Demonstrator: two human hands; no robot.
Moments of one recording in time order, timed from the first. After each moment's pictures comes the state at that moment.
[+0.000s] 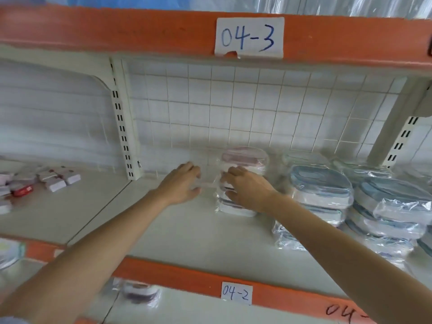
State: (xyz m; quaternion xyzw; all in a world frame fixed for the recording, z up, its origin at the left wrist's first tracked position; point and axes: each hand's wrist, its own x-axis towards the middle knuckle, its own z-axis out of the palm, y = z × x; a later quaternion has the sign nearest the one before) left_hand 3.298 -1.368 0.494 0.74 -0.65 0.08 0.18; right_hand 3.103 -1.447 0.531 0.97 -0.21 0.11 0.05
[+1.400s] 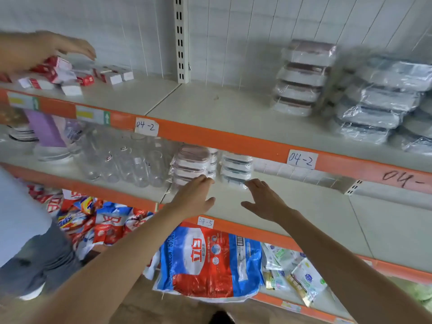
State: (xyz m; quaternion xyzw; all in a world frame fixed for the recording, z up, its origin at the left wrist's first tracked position) left_hand 3.253 -1.133 0.280 0.79 -0.60 -0.08 0.14; right_hand 3.083 -1.271 0.280 0.95 -0.29 -0.02 -0.10
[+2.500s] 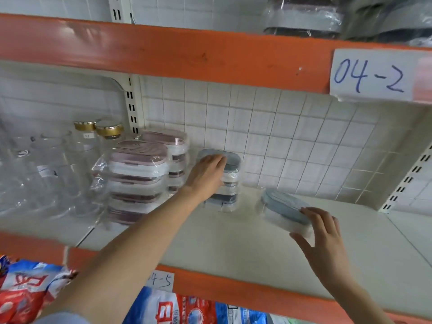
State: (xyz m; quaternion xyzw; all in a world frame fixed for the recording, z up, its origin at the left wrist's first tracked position) left_hand 3.302 -1.393 0.114 0.73 -0.64 0.20 0.11; right_hand 3.015 -1.425 0.057 0.84 -0.38 0.37 -0.04
